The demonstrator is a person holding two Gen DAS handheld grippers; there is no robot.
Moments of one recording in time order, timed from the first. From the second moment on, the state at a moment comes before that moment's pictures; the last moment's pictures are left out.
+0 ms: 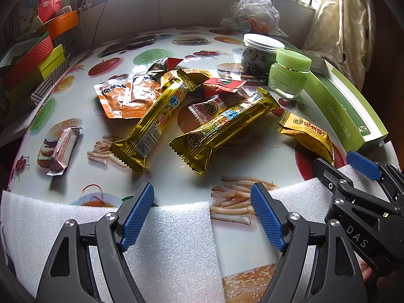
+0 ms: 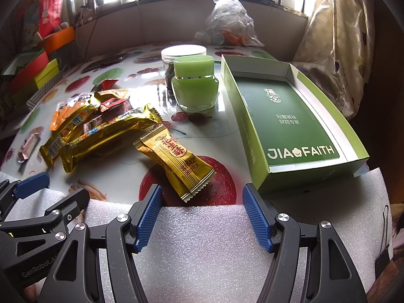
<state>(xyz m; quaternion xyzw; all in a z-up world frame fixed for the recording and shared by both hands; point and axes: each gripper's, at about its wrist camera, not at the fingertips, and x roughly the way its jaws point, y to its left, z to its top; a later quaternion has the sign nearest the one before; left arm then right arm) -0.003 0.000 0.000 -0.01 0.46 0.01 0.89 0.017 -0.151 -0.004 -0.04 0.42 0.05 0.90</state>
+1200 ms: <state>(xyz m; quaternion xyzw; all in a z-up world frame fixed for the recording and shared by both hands) -0.001 0.000 0.001 -0.01 0.46 0.01 0.89 0.018 -0.148 -0.007 -0.03 0.43 0.06 0.90</state>
